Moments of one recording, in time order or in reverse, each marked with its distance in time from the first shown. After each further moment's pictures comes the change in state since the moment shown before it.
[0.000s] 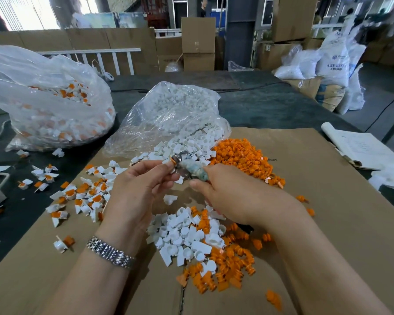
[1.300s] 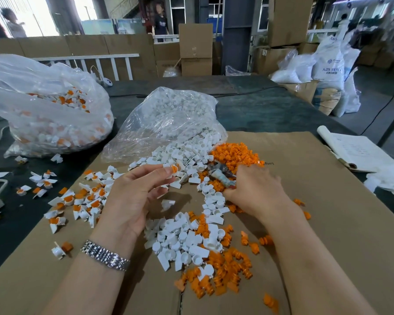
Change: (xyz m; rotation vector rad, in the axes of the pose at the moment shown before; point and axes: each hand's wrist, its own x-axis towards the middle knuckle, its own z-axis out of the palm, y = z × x) left_hand 0.007 0.004 -0.005 0.088 -0.019 -0.055; right_hand 0.018 0.057 0.009 -0.331 0.276 0.366
